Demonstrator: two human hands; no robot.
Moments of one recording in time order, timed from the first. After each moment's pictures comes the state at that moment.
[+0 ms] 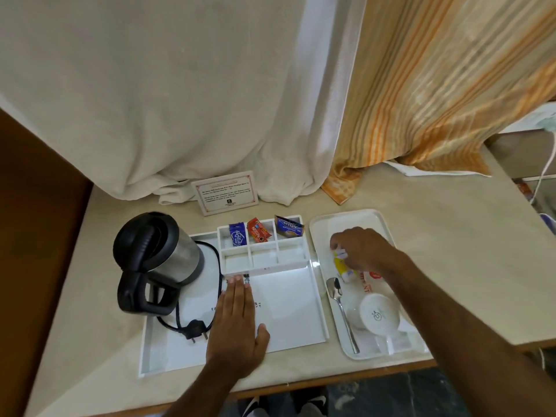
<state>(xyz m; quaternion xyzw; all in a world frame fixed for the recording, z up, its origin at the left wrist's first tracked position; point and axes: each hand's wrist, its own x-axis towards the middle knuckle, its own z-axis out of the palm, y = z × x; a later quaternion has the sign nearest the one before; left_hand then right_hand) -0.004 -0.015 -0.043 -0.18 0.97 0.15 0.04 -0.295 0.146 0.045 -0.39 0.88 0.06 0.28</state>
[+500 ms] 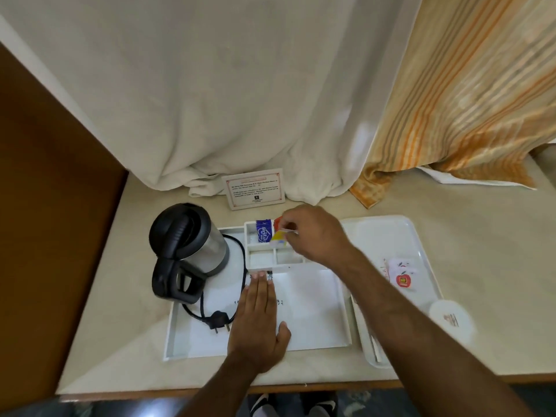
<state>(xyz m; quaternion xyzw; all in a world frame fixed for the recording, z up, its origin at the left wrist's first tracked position) -0.005 -0.014 -0.039 -0.16 0.97 0.16 0.01 -0.218 0.028 0.108 -0.42 0.86 -0.22 0.18</state>
